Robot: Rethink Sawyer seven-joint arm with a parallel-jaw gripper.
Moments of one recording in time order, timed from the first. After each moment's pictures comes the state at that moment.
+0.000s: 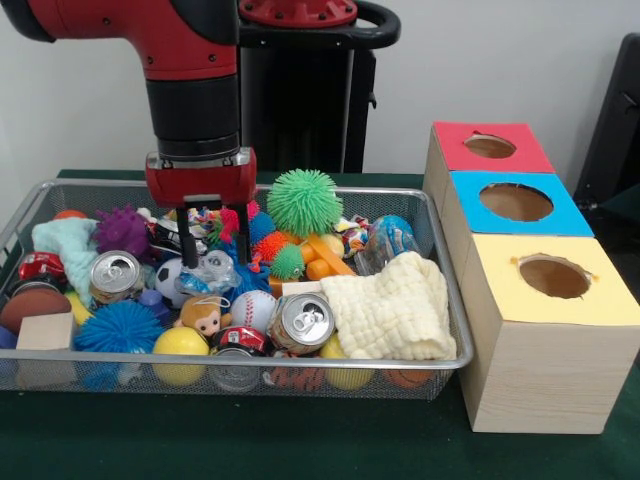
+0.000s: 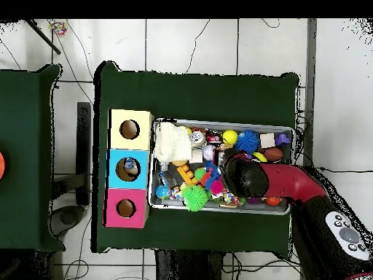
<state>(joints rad) -0.76 -0.62 0.41 1.75 -0.48 0.35 1.65</state>
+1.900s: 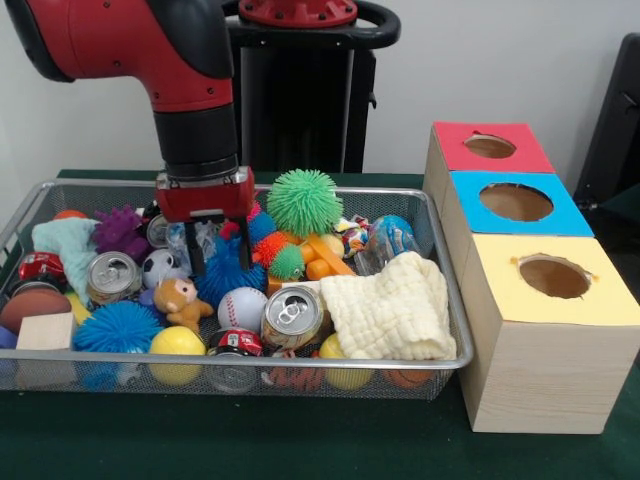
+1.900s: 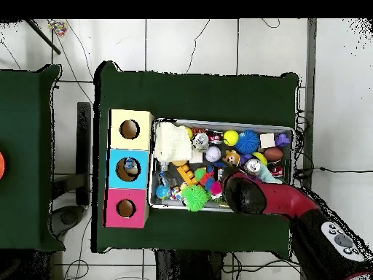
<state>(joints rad) -0.83 -0.53 0.39 1.83 -0.56 0.20 1.65</state>
